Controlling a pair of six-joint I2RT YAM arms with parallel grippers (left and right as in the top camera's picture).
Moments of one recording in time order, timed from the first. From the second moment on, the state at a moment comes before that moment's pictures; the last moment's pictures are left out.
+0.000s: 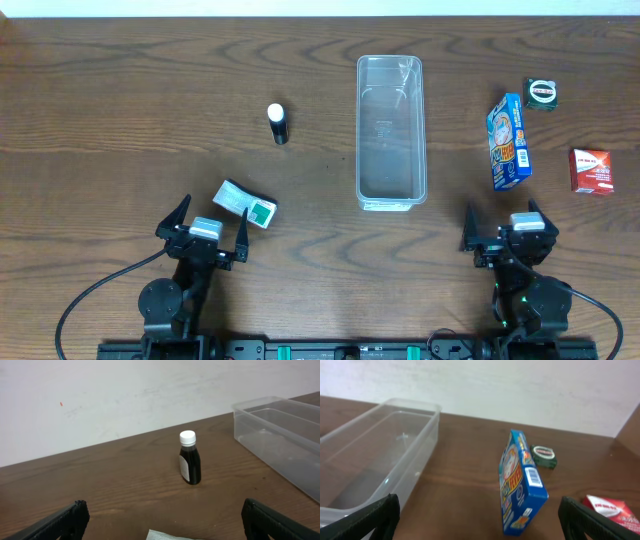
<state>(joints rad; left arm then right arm) 0.01 0.01 0.02 -0.10 0.23 0.17 0.00 0.01 0.06 -0.16 -0.01 -0.09</state>
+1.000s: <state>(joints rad) 0.01 0.01 0.02 -0.10 0.23 0.17 -0.04 0.37 0.59 -0.31 -0.30 -0.02</state>
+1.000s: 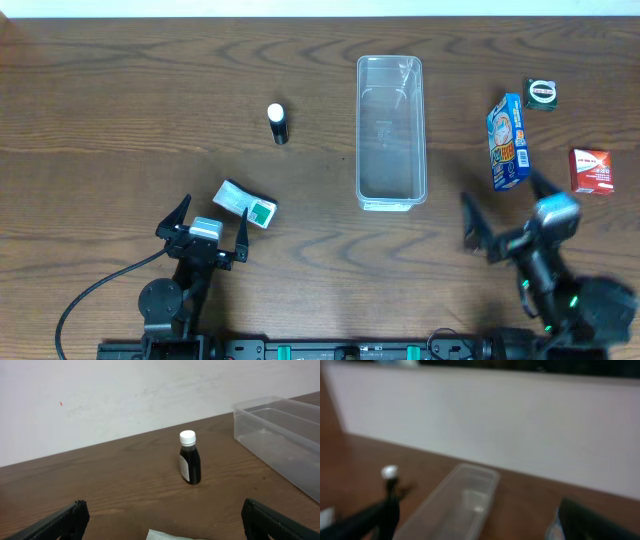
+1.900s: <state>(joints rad) 0.01 0.01 0.02 -0.10 0.23 0.17 -0.24 1.58 1.49 -0.94 -0.15 -0.30</state>
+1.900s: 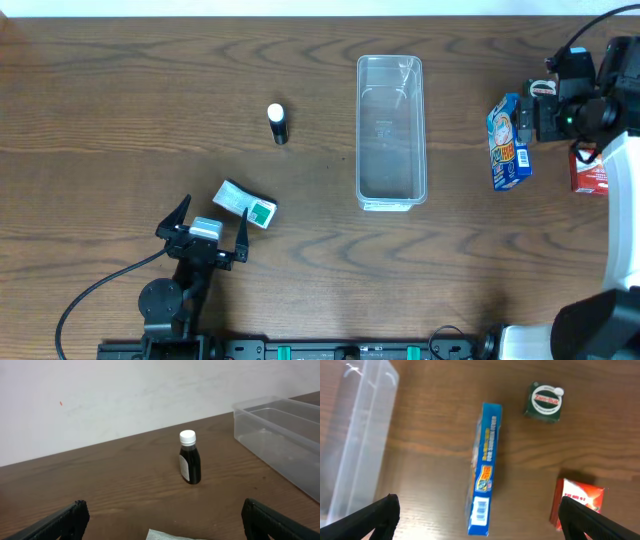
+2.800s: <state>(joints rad) 0.01 0.01 0.02 -0.10 0.23 0.17 -0.28 1.98 1.50 -0.87 -0.14 -0.30</state>
